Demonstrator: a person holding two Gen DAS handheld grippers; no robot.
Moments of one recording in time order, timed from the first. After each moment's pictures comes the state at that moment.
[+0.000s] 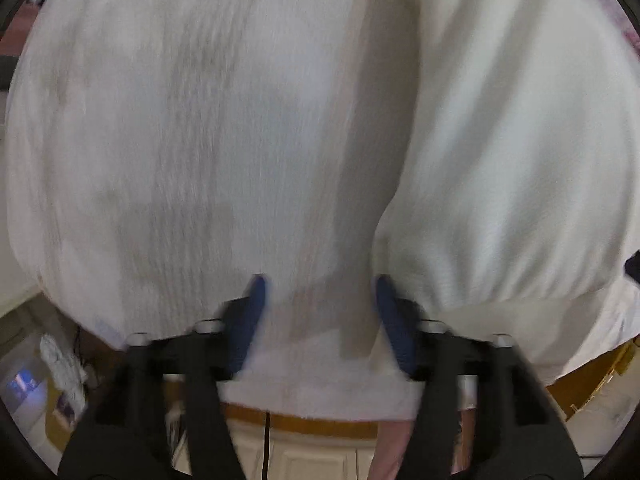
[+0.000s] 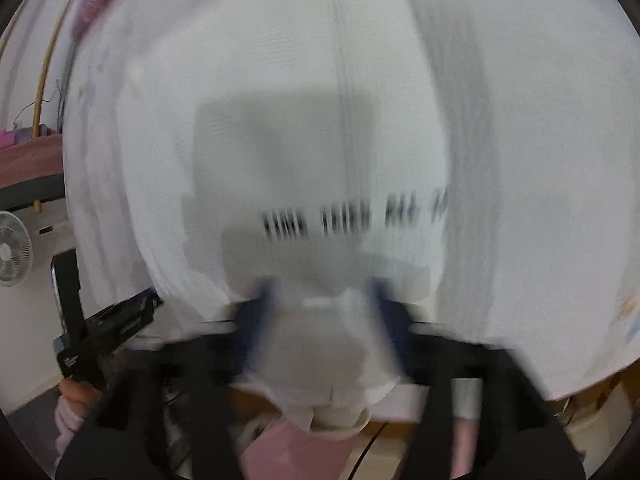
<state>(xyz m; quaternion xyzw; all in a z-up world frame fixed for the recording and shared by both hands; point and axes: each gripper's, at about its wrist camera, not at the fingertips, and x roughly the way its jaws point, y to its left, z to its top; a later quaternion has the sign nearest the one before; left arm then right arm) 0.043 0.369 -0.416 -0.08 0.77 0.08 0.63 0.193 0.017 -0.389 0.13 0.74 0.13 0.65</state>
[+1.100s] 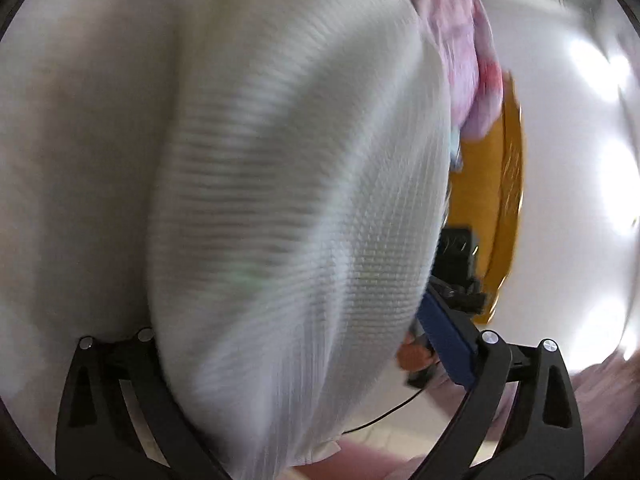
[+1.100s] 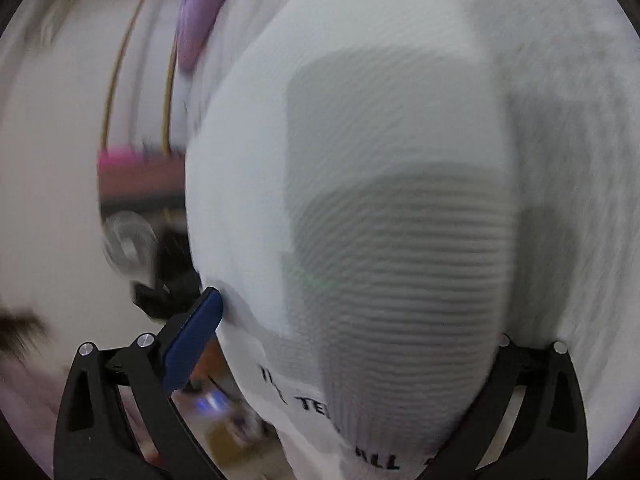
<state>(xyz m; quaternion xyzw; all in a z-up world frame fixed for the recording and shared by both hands) 0.103 0.367 -0.512 -0.47 0.62 -0.28 0.56 0.157 -0.022 -0.475 0.35 0.69 0.32 0.54</state>
